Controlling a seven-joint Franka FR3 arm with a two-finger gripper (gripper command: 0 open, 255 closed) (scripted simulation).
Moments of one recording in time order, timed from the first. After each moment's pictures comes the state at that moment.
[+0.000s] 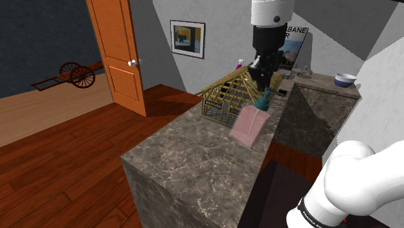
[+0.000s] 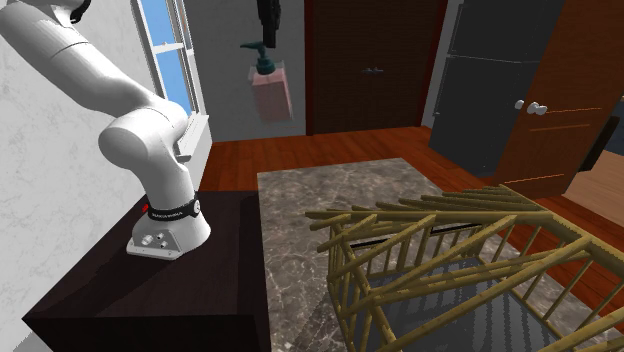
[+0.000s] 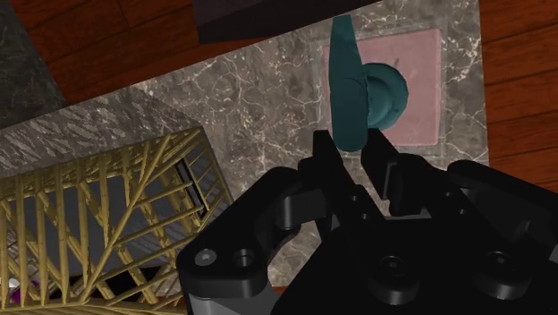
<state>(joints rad) 0.02 -0.65 0.22 -2.01 -0.07 1.26 0.25</state>
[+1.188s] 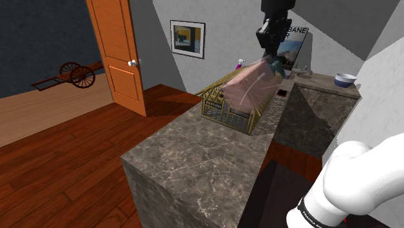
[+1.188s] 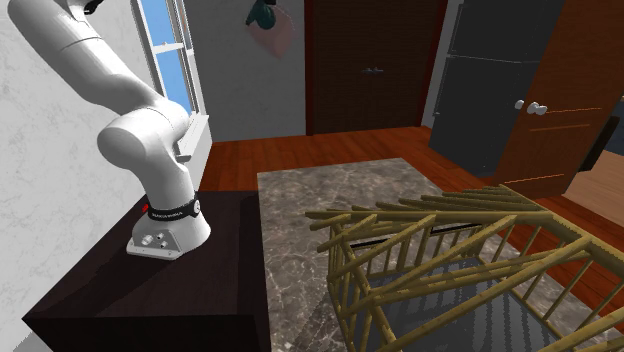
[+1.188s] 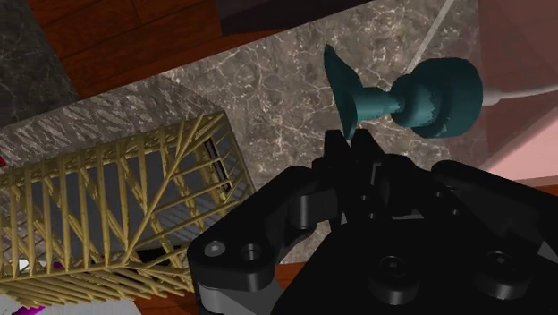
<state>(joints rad) -0.01 -0.52 0.19 -1.69 -0.13 1.09 0.18</state>
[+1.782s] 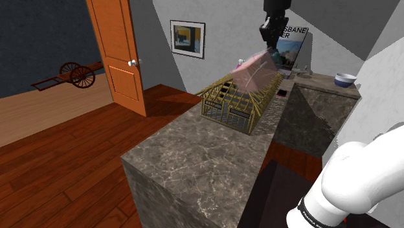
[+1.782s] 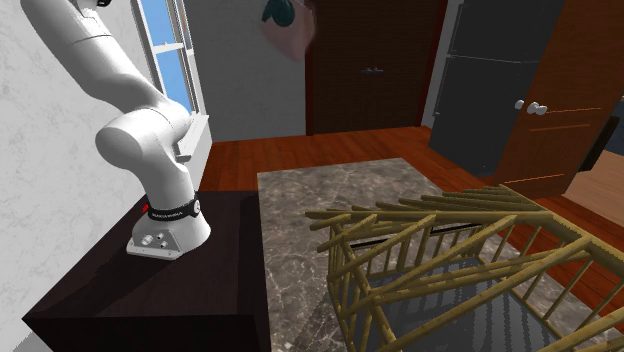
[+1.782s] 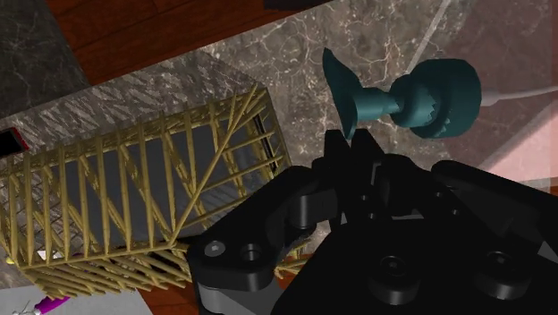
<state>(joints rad) -0.06 -0.42 0.03 -1.62 -0.23 1.16 -0.04</state>
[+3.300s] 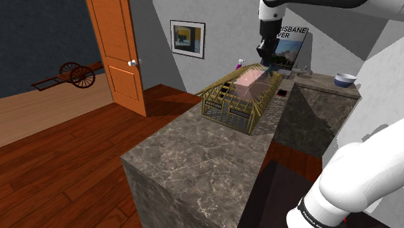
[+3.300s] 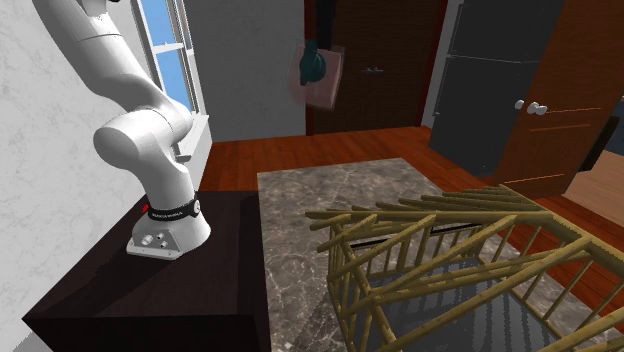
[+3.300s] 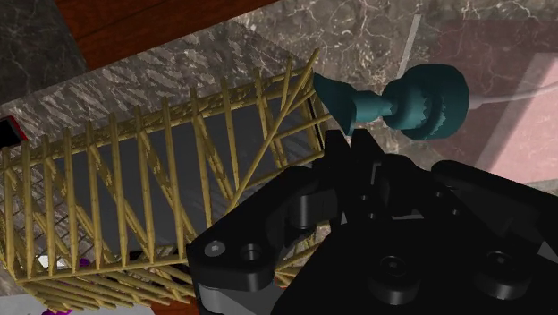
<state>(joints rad) -0.12 -0.34 -0.13 -1.77 -0.27 1.43 -0.19</state>
